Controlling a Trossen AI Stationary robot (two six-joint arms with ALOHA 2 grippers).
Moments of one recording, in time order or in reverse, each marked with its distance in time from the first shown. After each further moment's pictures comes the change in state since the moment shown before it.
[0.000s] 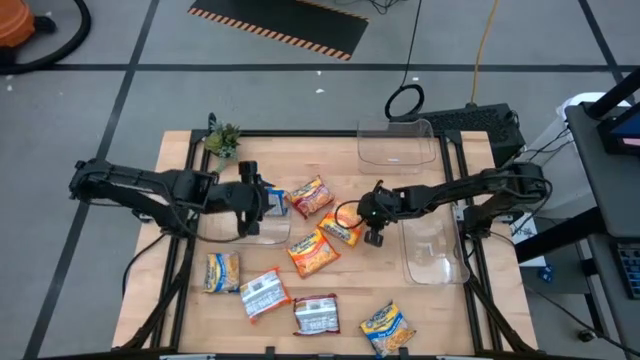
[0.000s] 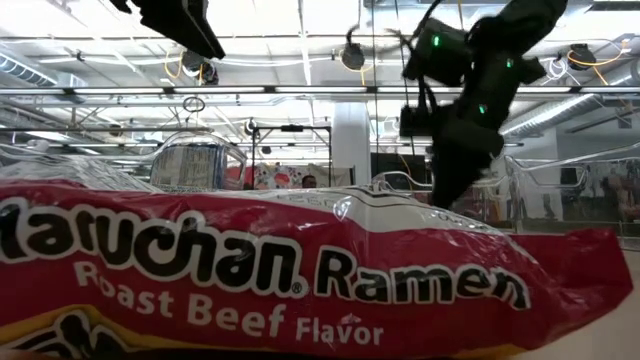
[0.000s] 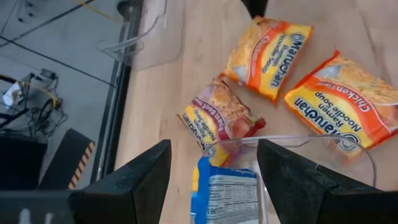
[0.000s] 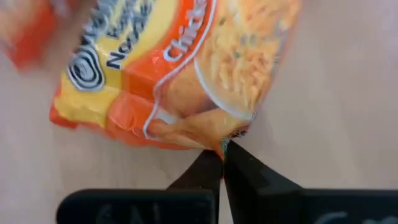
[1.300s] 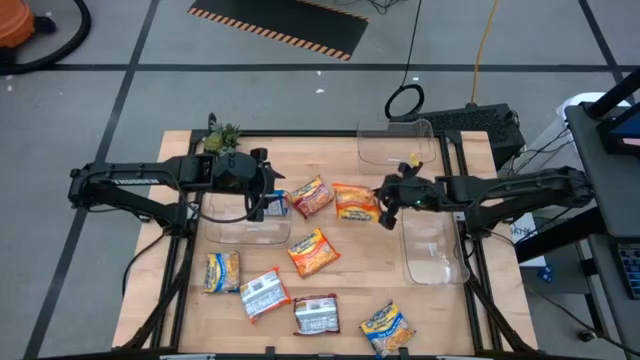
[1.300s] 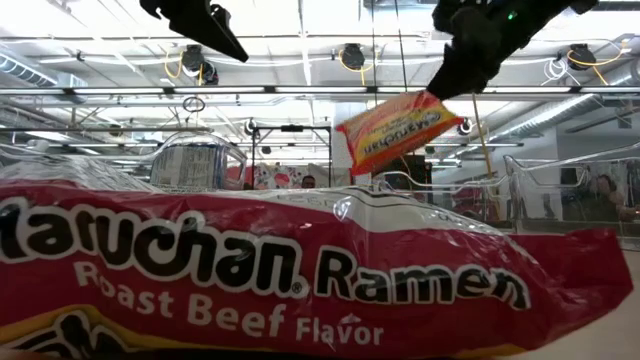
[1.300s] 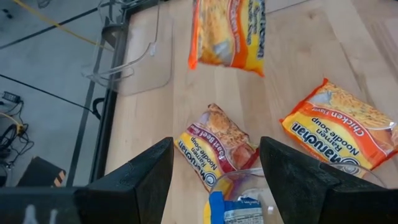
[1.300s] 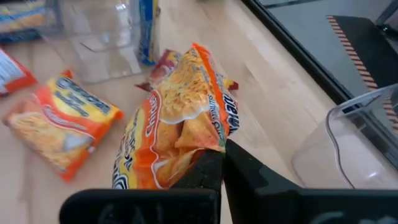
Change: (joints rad) left arm 0.221 0.010 0.000 0.138 0.305 0.167; right arm 0.059 -0.462 0.006 -0.046 0.295 -0.005
